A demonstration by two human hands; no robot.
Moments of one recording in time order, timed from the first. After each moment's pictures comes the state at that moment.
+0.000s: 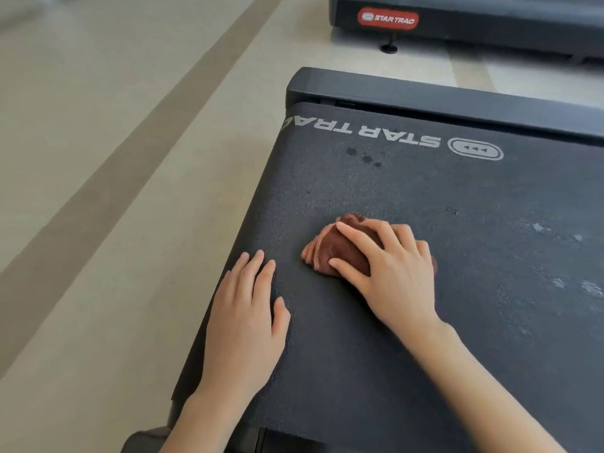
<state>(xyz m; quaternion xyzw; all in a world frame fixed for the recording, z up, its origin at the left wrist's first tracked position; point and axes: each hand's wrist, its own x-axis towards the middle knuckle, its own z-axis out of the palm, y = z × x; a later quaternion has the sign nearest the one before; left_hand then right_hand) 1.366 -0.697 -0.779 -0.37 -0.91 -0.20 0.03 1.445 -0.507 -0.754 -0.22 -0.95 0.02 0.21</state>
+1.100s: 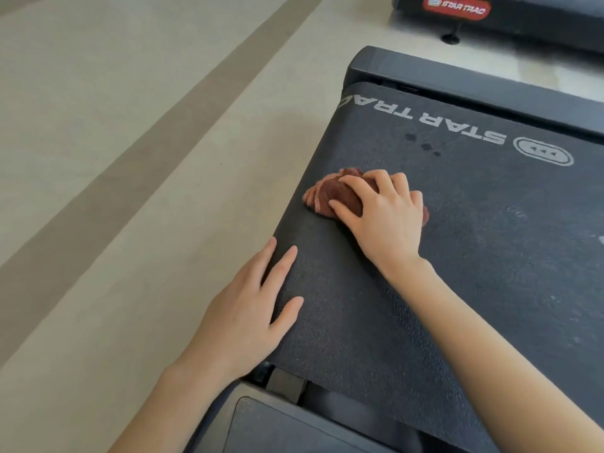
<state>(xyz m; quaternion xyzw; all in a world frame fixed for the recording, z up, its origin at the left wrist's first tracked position) 1.365 -0.762 -0.772 -0.38 -0.90 -0.22 -0.08 1.361 -0.528 -0.769 -0.17 -0.95 -0.02 0.26</state>
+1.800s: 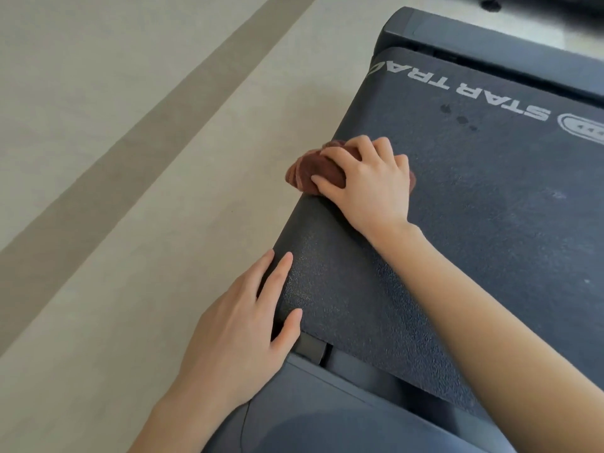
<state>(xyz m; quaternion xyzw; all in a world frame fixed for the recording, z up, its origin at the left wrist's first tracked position) 1.406 -0.802 -0.759 -0.32 -0.94 -0.14 -0.05 1.338 -0.571 -0.767 -0.09 -0.96 0.00 0.27</state>
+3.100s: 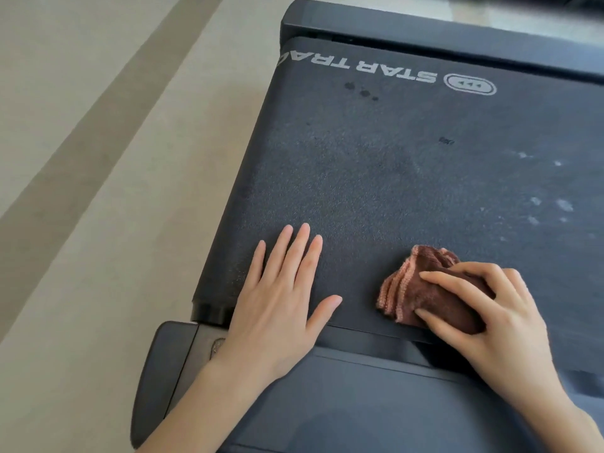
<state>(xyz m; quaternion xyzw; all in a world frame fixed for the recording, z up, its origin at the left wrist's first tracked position) 1.435 -0.732 -0.768 -0.51 -0.85 -0.11 -0.02 1.620 -0.552 -0.748 -0.27 -0.94 0.11 0.20</state>
